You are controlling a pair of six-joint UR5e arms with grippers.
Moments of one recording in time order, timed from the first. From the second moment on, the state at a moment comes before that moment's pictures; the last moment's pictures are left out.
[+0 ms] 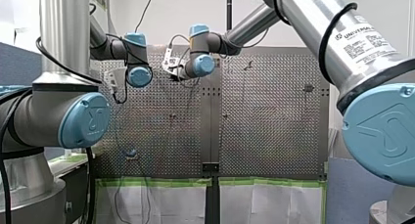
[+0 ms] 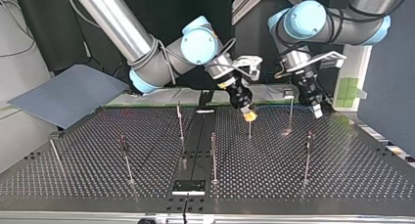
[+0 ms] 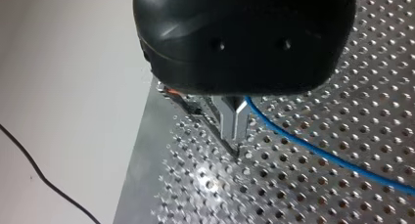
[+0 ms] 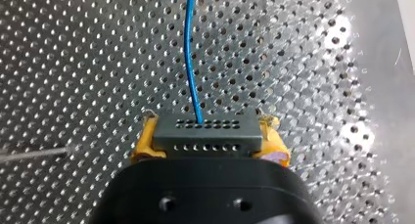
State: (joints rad) left arm -0.09 -1.55 -2.08 -2.38 -2.06 -1.72; right arm 2.49 -0.96 1.13 -0.17 1.51 1.82
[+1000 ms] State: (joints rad) left arm -0.01 -1.57 -1.99 -2.44 -1.99 -1.73; right arm 2.50 -0.87 0.87 -0.04 1.51 1.85
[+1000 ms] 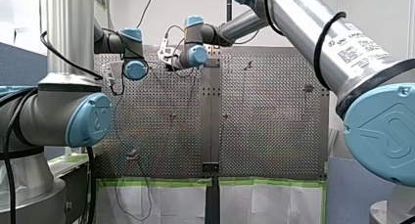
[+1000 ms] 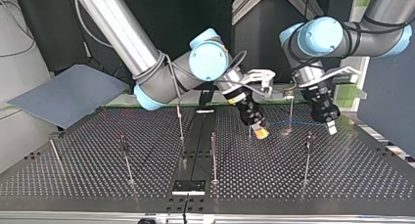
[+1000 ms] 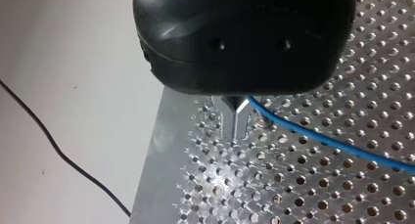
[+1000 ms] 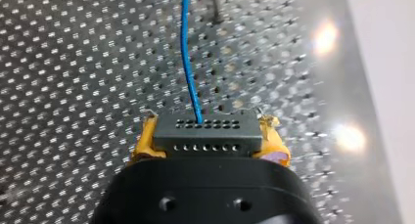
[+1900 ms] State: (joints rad) left arm 0.05 -1.62 -1.96 -2.41 -1.88 -1.77; right arm 2.50 -0.85 0.65 0.02 1.54 1.83
